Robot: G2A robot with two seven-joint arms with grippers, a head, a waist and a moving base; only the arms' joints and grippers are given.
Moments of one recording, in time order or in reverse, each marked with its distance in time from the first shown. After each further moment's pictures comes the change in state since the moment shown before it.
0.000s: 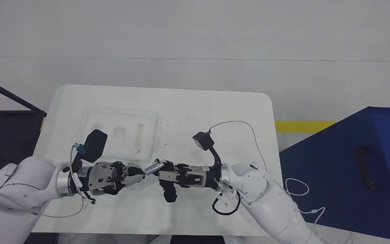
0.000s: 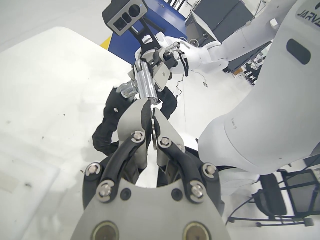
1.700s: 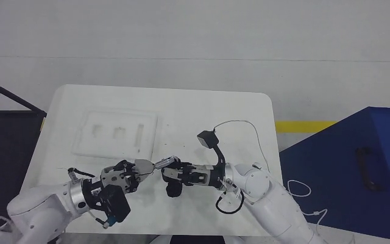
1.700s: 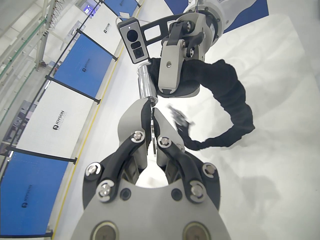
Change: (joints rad) left arm 0.267 -0.135 -0.100 -0.264 1.920 0.448 1.288; right arm -0.011 0.008 0.022 0.000 0.041 0.001 0.009
